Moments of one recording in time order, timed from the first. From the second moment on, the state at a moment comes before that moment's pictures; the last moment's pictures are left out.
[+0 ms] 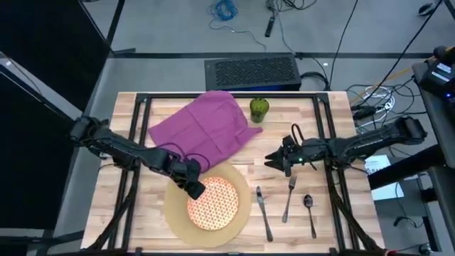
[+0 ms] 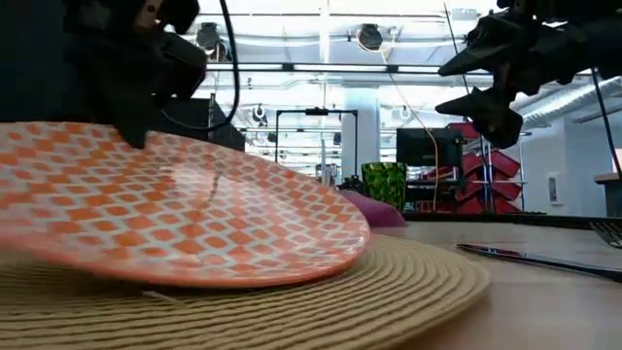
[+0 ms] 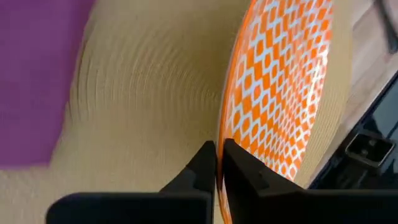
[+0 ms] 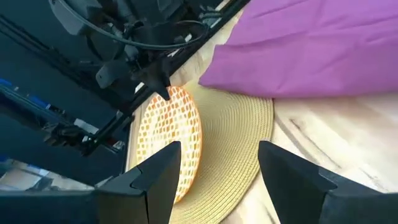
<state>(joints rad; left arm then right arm) -0.31 1.42 0.86 -0.57 0.19 -1.21 0.13 0.95 0.33 0.29 0.08 0.79</state>
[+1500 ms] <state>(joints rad) -0.39 1.10 0.86 -0.36 -0.48 -0.73 0.20 1.30 0.53 0.42 0.02 0.73</state>
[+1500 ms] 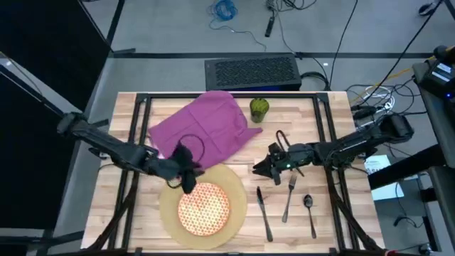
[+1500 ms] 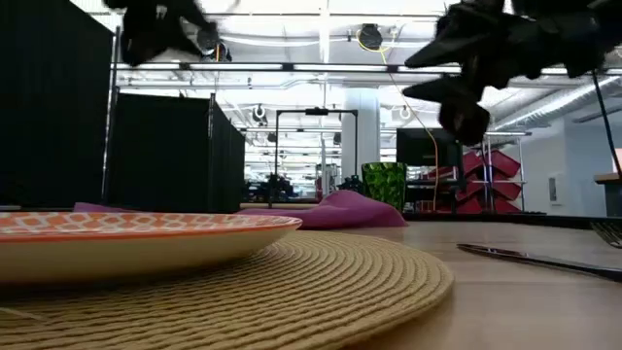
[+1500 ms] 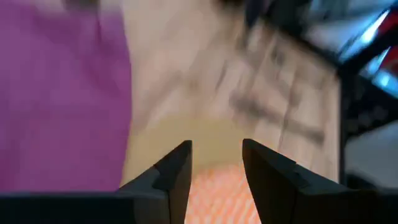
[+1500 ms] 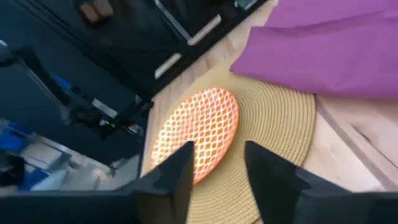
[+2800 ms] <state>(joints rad) -0.40 0.99 0.86 -0.27 -0.70 -0.40 0.20 1.92 1.17 -0.30 0.00 0.78</state>
